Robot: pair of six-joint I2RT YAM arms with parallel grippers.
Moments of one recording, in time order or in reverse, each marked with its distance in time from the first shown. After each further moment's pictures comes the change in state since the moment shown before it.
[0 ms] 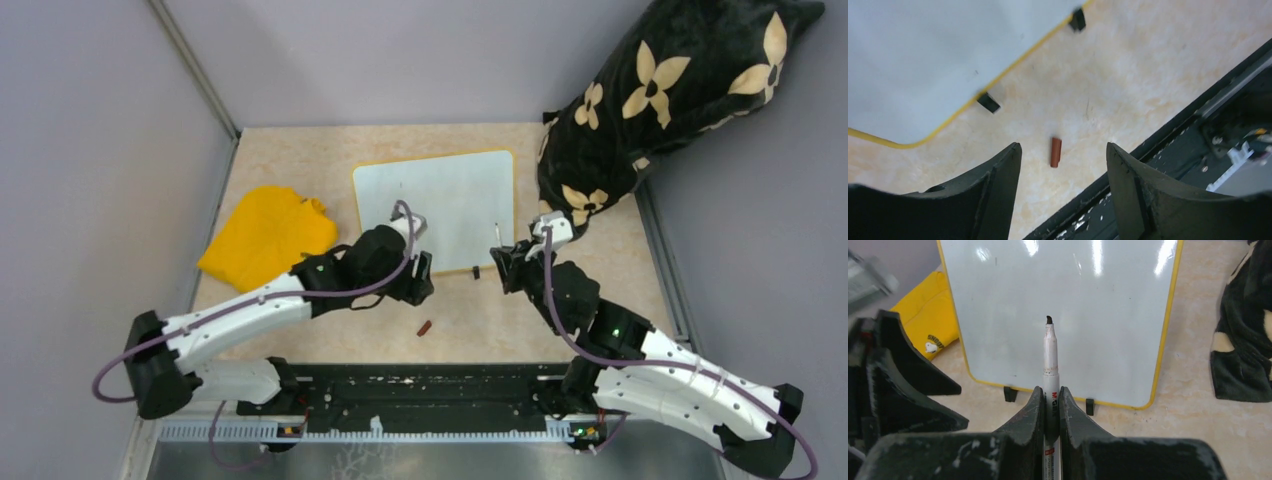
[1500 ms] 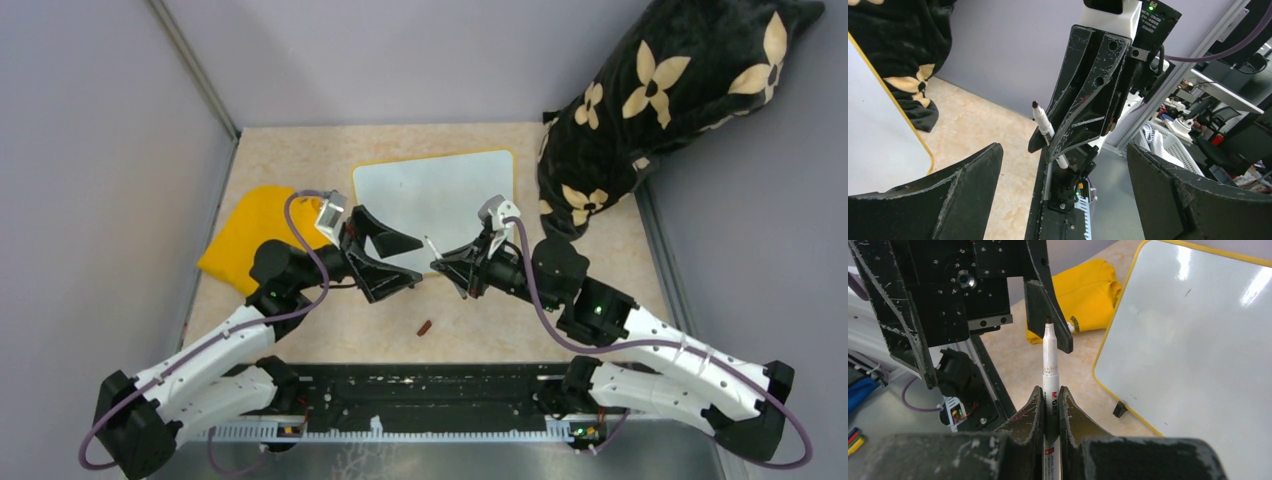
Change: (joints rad) left arm 0.306 -0.361 -0.369 1.159 0.748 -0.259; right arm 0.000 0.187 0.182 0.149 -0.608 -0.080
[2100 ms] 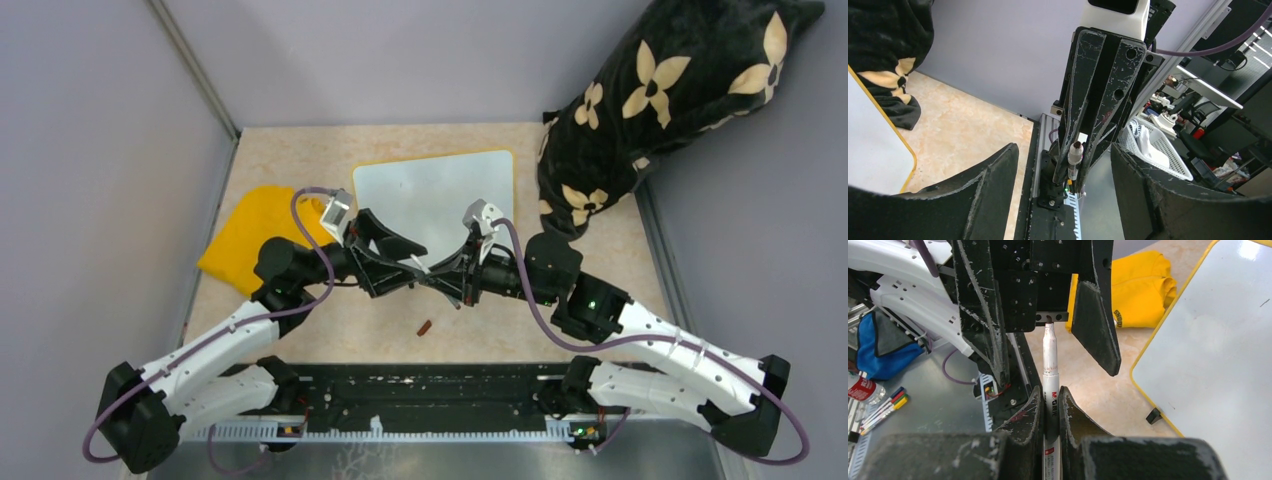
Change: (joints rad) left arm 0.000 0.049 0.006 0.053 0.060 -0.052; right arm 0.000 0.055 0.037 0.000 -0.219 -0.001
